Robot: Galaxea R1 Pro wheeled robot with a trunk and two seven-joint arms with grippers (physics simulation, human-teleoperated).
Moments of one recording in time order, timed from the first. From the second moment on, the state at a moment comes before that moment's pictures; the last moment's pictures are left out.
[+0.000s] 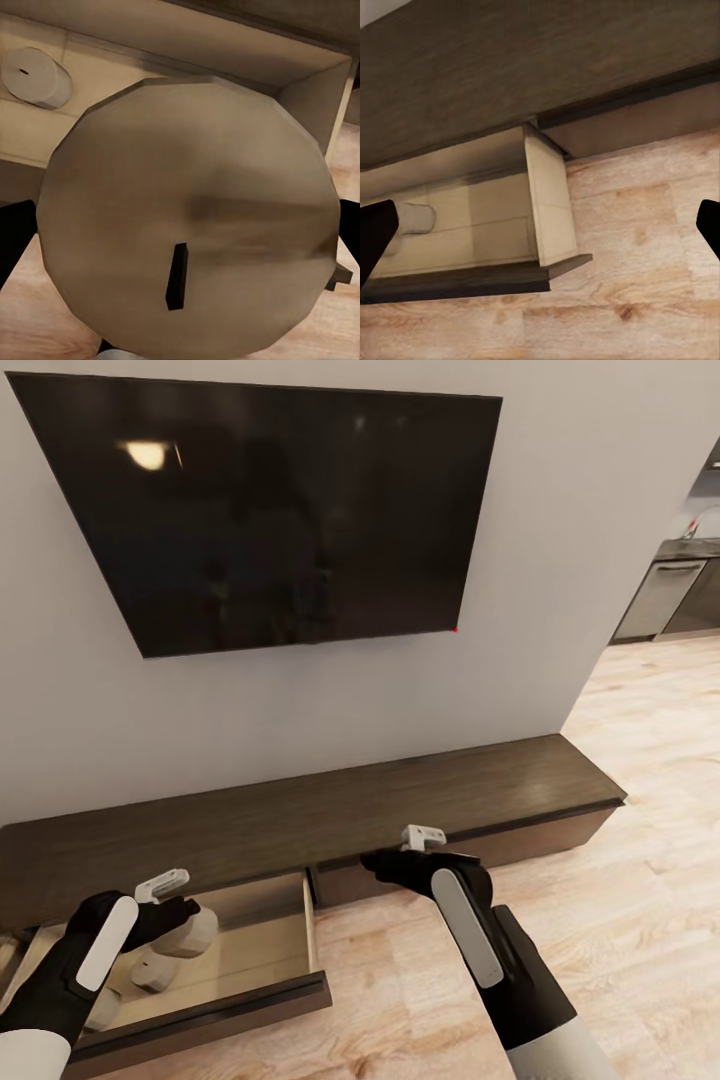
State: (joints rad) left arm -0.49 0.24 0.11 -1.04 0.62 0.88 0.30; right arm -0.52 0.12 0.30 -1.38 -0.63 0.88 -0.36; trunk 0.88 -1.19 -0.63
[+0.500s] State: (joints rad) left arm -0.49 0.23 0.11 -1.04 0.62 0.86 0.30; right arm -0.52 0.12 0.29 -1.38 -0.63 0.88 -0.31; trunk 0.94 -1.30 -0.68
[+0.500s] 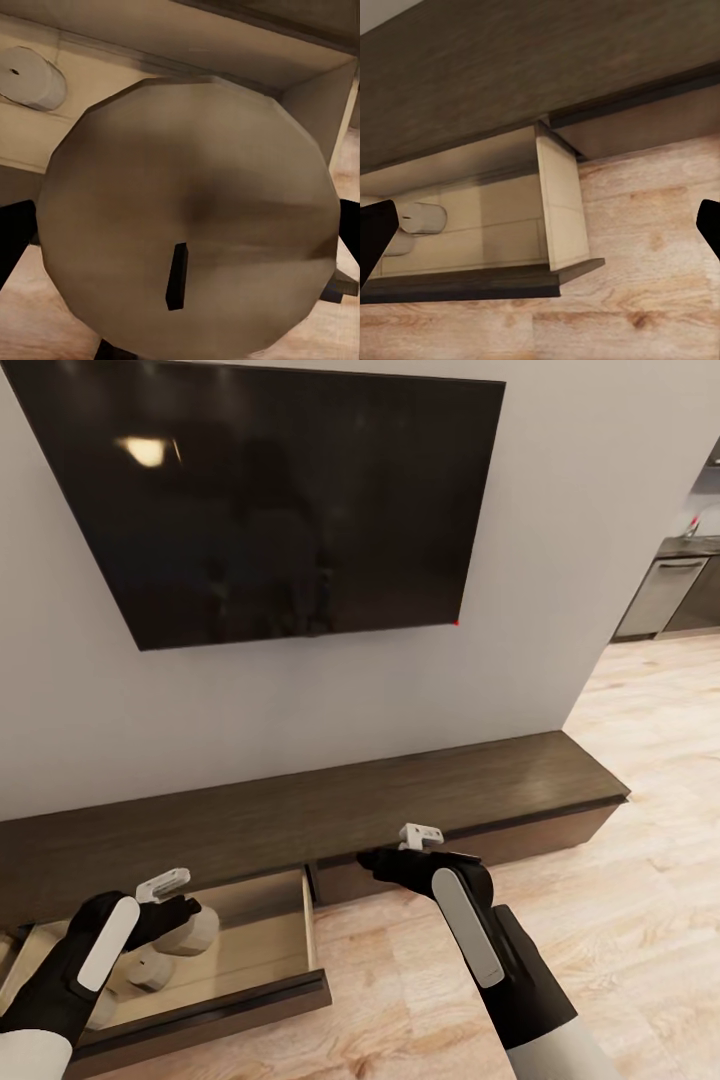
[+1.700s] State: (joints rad) left arm -0.50 0.18 -0.01 -0.94 0.62 0.67 0.38; right arm -0.52 0.12 0.30 -1.38 -0.63 0.88 -0.31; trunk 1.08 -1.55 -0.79
